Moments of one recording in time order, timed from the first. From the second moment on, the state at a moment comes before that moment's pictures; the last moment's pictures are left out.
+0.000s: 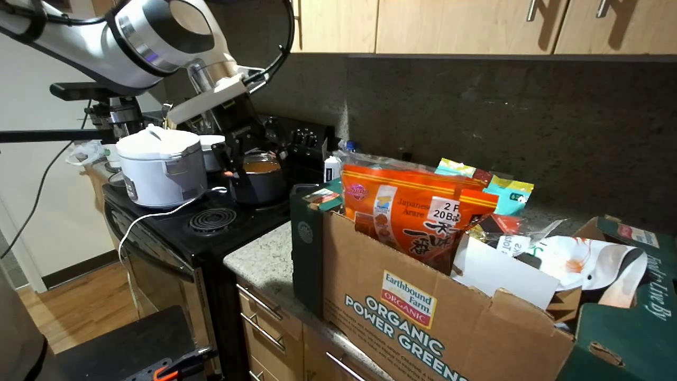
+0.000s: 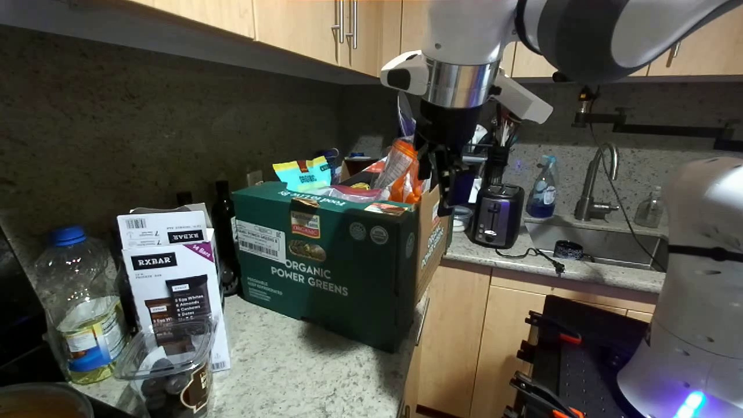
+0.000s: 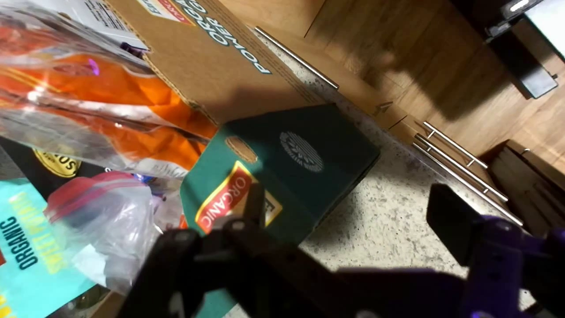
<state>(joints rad) 0.28 -0.50 0.26 -2.49 -0.38 2.01 -0.16</state>
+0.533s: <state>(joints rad) 0.31 -0.47 0.27 -2.50 -0.38 2.06 -0.21</state>
